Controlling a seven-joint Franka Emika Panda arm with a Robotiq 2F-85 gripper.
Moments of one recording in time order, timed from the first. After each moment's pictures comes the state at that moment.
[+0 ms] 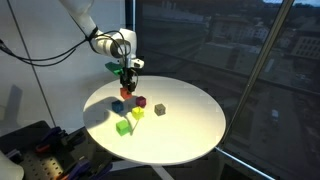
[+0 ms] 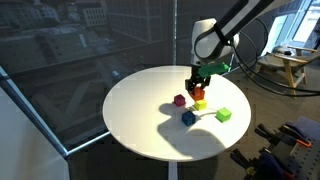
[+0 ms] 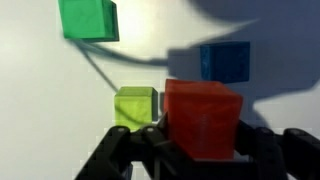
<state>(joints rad) 0.14 0.39 -0.03 -2.10 0.04 2.43 0.33</state>
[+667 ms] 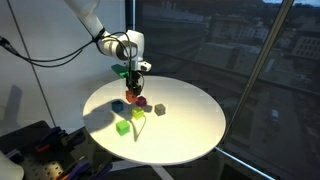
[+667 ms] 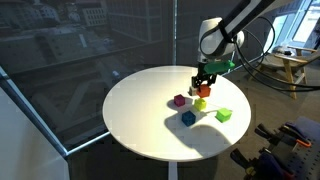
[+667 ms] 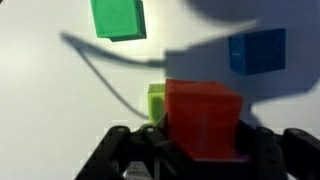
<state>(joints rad) 0.07 0.39 -0.04 -2.10 0.04 2.42 0.30</state>
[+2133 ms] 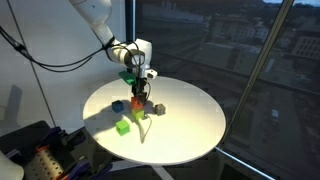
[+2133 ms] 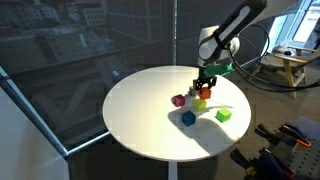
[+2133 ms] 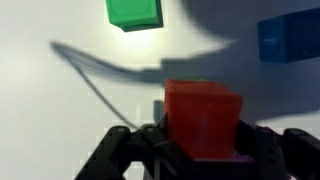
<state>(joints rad) 0.02 0.51 -0.05 -2.01 0.05 2.41 0.27</state>
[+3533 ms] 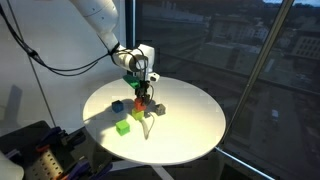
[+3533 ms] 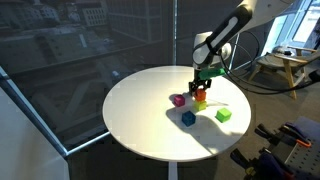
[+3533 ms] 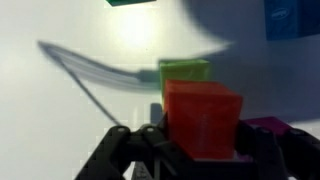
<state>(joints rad) 0.03 0.62 -0.05 -1.89 0.05 2.41 0.27</state>
